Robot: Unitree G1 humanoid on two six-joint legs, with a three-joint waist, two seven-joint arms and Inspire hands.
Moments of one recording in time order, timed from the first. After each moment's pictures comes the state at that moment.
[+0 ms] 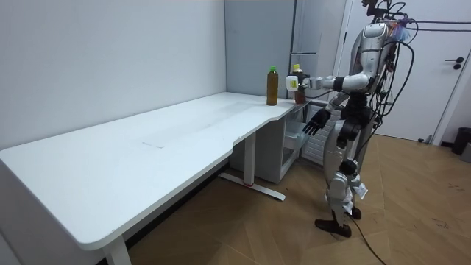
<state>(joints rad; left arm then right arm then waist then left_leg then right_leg) 0.09 0.20 -0.25 -0.08 -0.39 0.07 -0.21 -0.02 -0.20 0.29 0.90 -0.01 0.01 0.24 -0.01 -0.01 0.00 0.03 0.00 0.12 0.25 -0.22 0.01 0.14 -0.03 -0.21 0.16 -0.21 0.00</state>
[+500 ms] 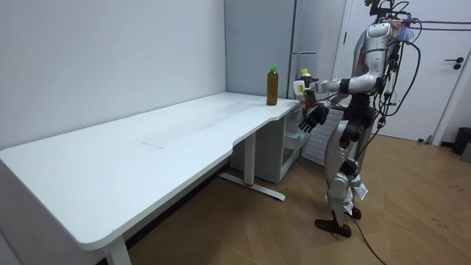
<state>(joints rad) 0.13 0.24 -0.32 -0.09 -0.39 0.07 -0.30 0.01 -0.19 0.33 0.72 -0.01 0.01 0.32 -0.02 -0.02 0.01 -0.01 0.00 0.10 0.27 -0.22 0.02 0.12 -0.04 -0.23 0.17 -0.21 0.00</state>
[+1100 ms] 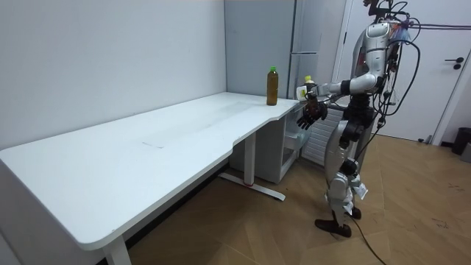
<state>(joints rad) 0.16 0.26 -0.35 -0.04 -0.20 0.07 -0.37 0.03 -0.21 0.35 0.55 -0.01 0.01 0.49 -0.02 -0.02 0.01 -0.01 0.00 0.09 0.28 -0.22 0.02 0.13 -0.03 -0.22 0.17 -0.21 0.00</state>
